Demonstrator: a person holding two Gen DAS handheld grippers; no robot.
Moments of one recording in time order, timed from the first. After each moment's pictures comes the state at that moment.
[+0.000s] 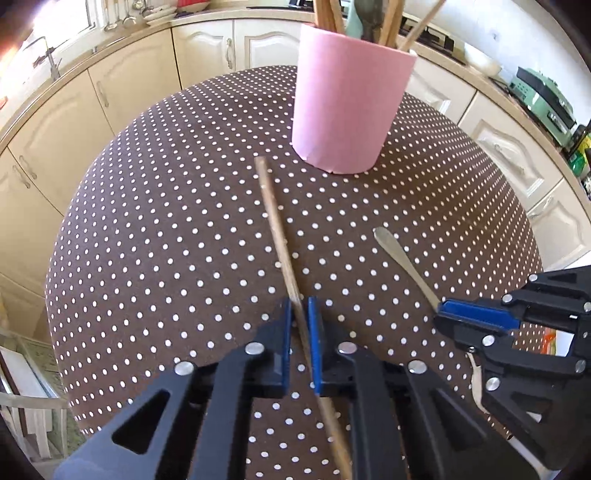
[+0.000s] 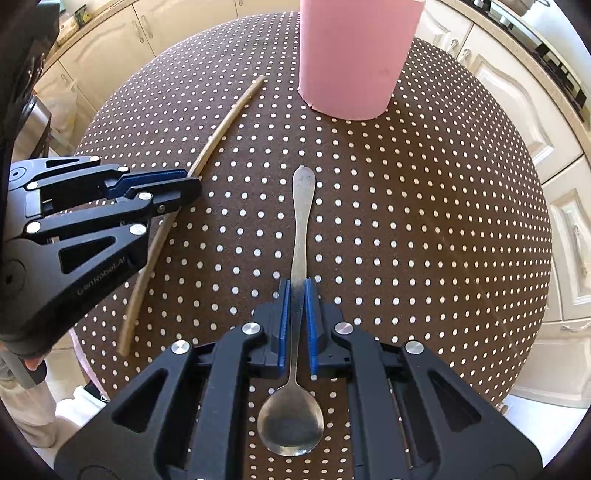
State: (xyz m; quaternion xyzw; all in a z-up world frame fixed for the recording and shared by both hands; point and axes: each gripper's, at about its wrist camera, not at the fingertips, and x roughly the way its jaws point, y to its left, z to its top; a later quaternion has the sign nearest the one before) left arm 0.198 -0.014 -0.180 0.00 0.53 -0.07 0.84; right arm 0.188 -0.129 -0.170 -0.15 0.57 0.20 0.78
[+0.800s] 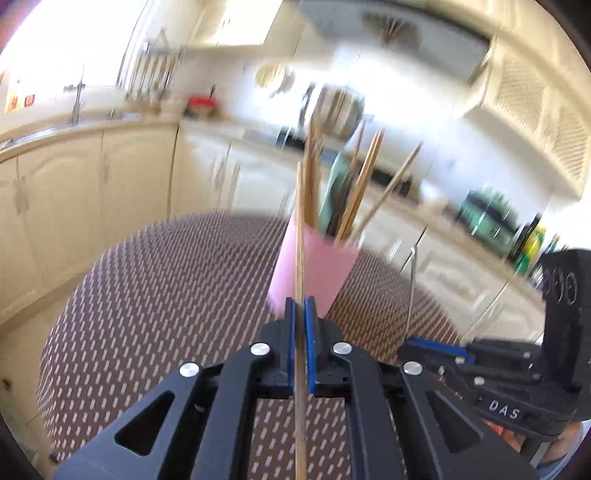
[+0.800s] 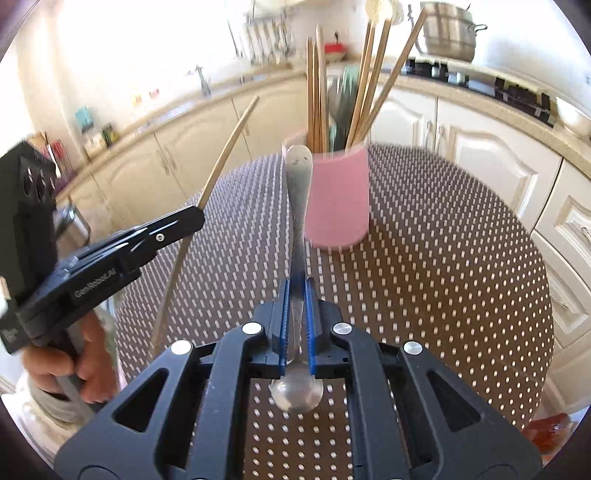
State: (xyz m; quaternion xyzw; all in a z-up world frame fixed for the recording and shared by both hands) left arm 0.147 0.044 -0.106 -0.13 0.25 -0.14 0.95; right arm 0.168 -0.170 -0.109 0.02 0.36 0.25 0.90
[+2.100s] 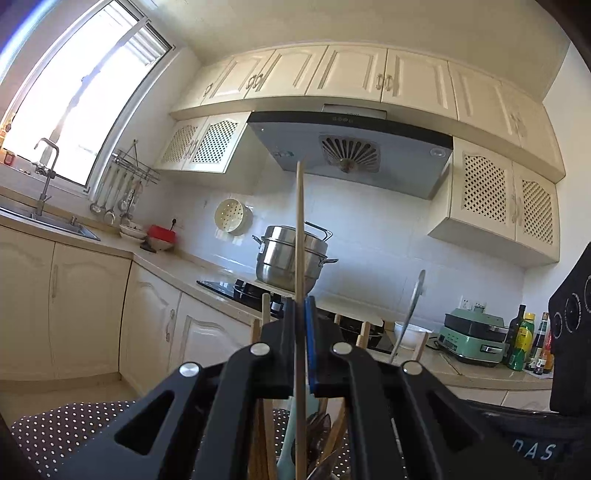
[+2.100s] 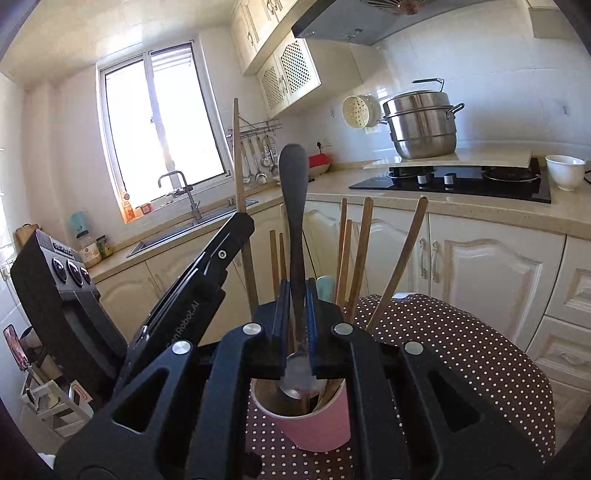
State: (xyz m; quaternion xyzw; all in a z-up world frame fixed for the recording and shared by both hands) left arm 0.272 -0.005 -0.055 -0.15 -0.02 -0.16 0.98; right arm 0.263 -0.172 -0.036 0.10 0.17 0.22 0.96
